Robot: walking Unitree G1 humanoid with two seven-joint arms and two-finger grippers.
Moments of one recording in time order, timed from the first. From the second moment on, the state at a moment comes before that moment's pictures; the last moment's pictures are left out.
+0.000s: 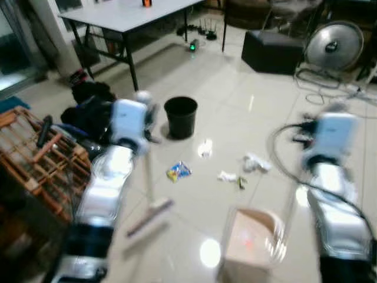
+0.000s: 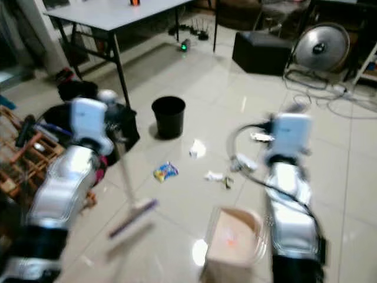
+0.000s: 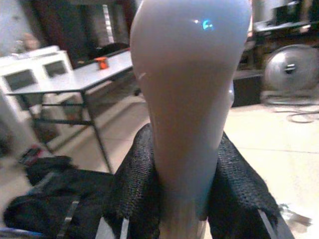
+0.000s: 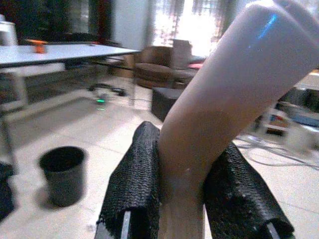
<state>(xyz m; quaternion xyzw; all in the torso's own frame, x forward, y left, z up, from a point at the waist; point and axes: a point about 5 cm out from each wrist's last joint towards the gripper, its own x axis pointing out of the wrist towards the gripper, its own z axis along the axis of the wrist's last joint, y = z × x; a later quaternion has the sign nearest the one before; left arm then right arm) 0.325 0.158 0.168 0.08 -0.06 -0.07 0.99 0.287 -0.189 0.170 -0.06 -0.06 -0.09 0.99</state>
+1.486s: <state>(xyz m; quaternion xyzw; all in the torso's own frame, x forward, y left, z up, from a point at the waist) 0.333 0.152 0.170 0.06 -0.06 -0.07 0.99 0.302 -0.172 0.179 -0.04 -0.07 -0.04 1.00</state>
